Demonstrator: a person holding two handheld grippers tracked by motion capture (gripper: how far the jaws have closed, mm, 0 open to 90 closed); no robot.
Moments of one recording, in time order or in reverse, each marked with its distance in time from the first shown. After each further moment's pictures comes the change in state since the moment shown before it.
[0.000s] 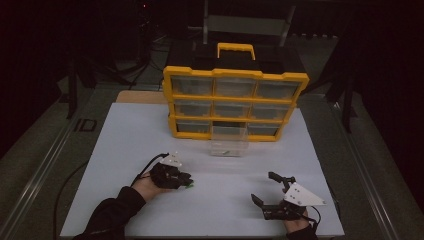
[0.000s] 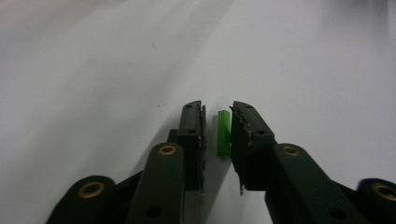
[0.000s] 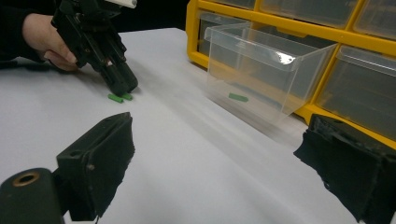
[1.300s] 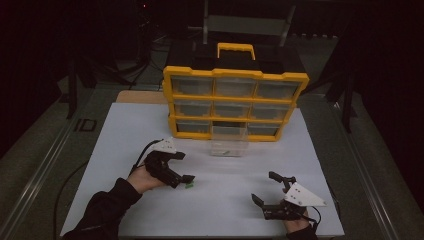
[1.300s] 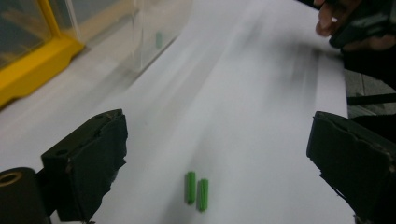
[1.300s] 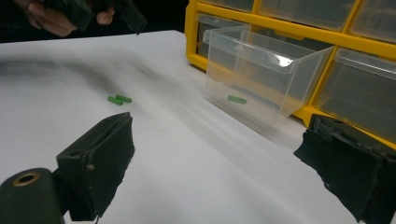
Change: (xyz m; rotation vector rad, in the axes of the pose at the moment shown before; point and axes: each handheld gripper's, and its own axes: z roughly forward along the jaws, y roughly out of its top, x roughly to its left) left arm -0.011 0.038 -0.049 -0.136 -0.041 -0.018; right arm 0.000 0.000 -0.001 -0.008 -0.004 0.006
